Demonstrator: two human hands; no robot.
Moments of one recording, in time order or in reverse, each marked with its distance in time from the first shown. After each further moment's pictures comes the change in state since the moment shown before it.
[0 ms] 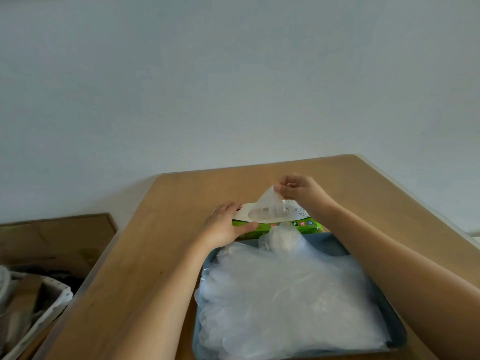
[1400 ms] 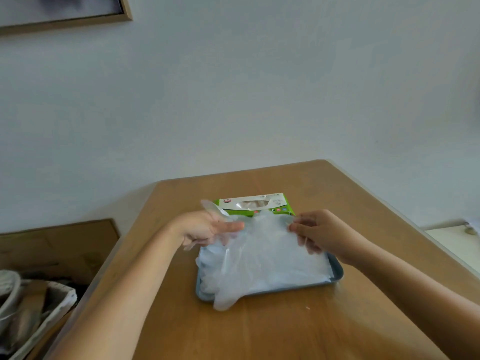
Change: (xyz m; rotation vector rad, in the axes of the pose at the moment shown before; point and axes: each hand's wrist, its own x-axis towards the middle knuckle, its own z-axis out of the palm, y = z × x) left_hand -0.128 0.079 -0.073 -0.396 -0.385 -0.150; right_hand -0.185 -0.065 -0.014 -0.235 0.007 0.235
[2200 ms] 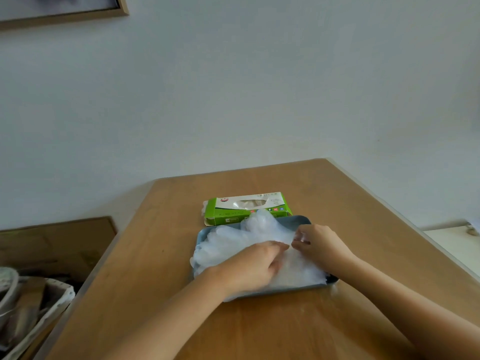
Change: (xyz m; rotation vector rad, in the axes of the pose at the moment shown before) left_hand 0.015 0.007 0.106 0.668 0.200 0.557; right_hand 0.018 0.044 0.010 -0.650 0.126 -0.014
